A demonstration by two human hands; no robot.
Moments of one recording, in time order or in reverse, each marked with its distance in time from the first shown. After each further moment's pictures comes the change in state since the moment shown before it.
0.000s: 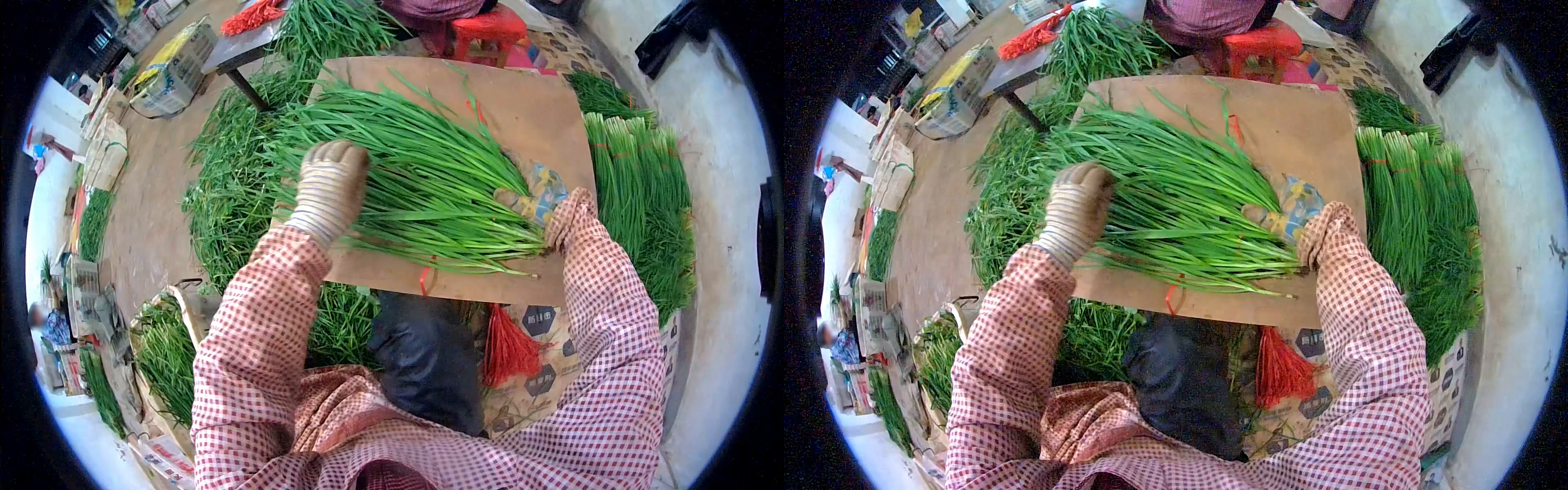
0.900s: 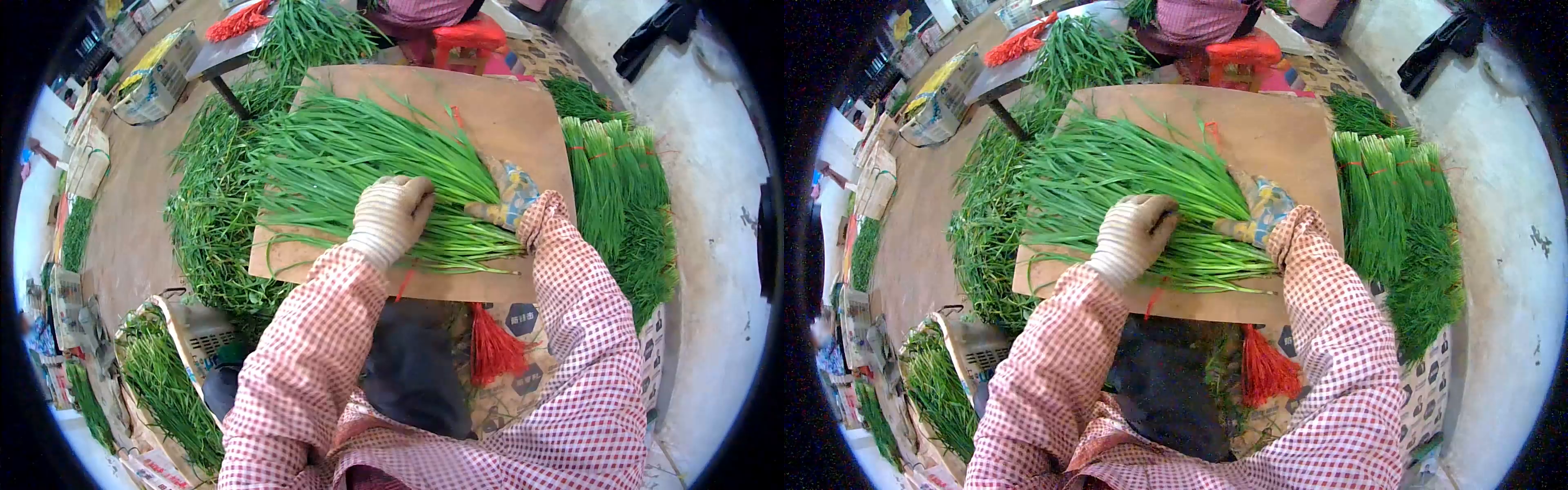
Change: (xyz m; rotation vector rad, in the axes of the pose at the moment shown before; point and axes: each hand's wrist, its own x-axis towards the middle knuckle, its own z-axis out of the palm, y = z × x) left_hand 0.013 0.095 0.022 -0.466 -0.045 -0.097; right_hand 0.005 -0.016 -0.004 -0.276 -0.045 0.117
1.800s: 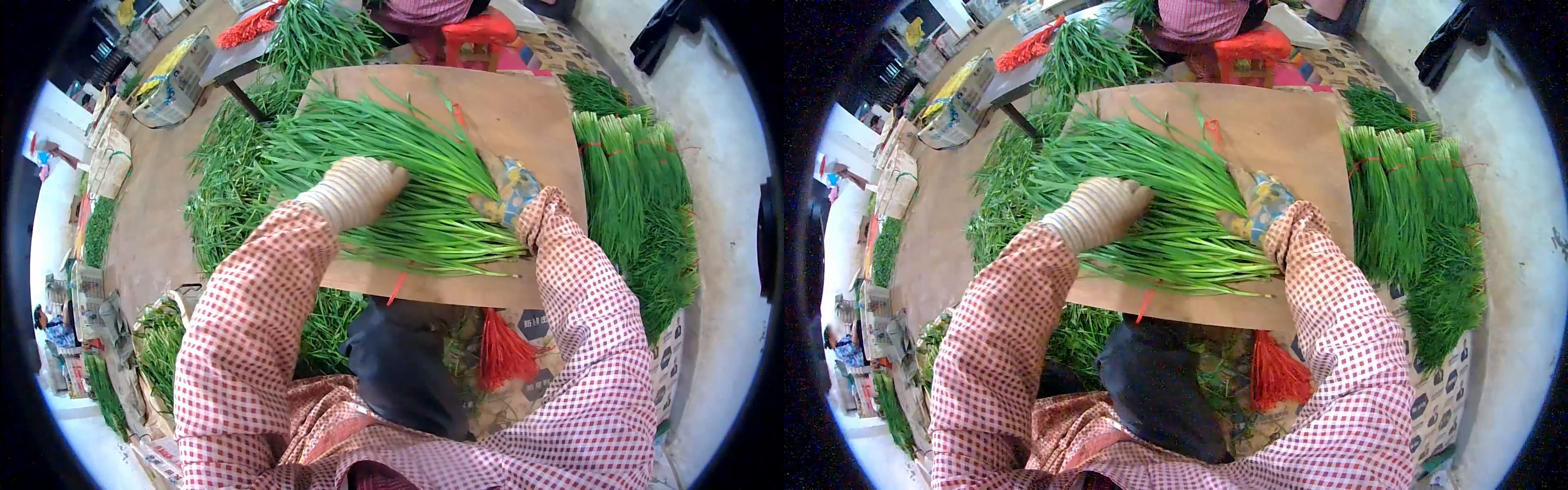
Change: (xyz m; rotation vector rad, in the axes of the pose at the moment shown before) left_hand 0.050 -0.014 -0.043 0.641 -0.819 0.137; right_hand -0.001 0.004 0.009 -0.028 0.044 0.003
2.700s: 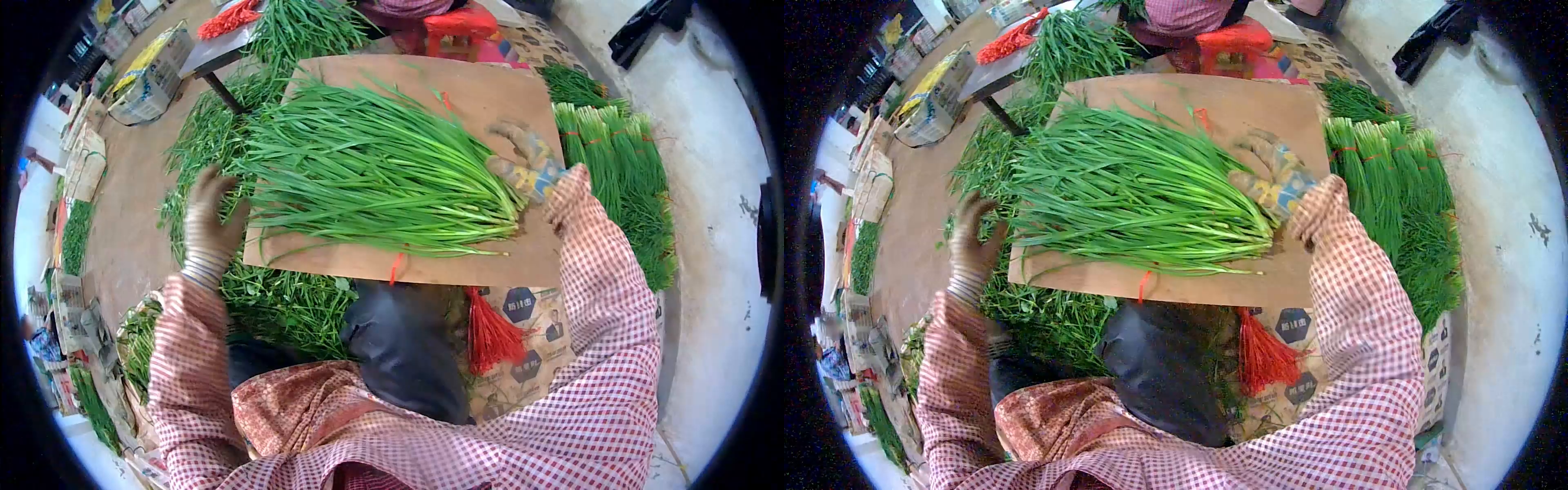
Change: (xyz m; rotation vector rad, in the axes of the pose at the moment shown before) left_hand -0.177 -0.082 0.071 -0.456 0.807 -0.512; right_hand -0.019 0.012 -0.040 0.281 0.245 -0.195
